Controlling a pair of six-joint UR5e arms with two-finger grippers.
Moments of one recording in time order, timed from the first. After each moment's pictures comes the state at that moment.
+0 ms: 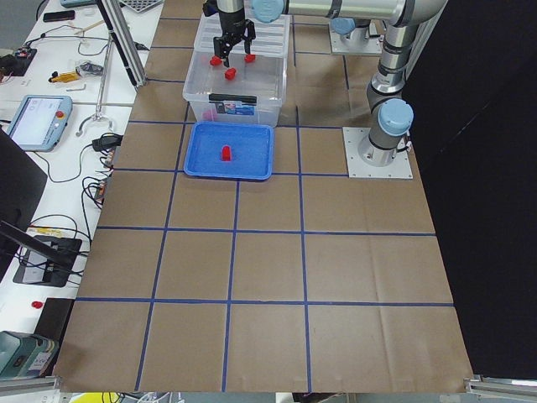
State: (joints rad) left arm -1.55 -1.71 -1.38 -1.65 1.61 0.66; right arm 0.90 -1.40 1.75 -1.93 -1.68 -0.53
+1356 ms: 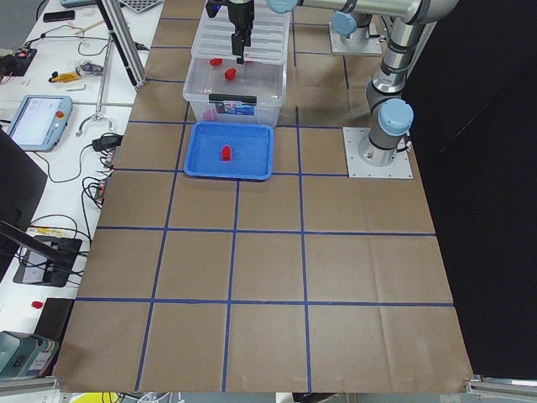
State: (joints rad) left arm -1.54 -1.64 -1.39 -1.68 1.61 0.20; right arm 0.96 -1.49 1.85 -1.91 -1.59 -0.50
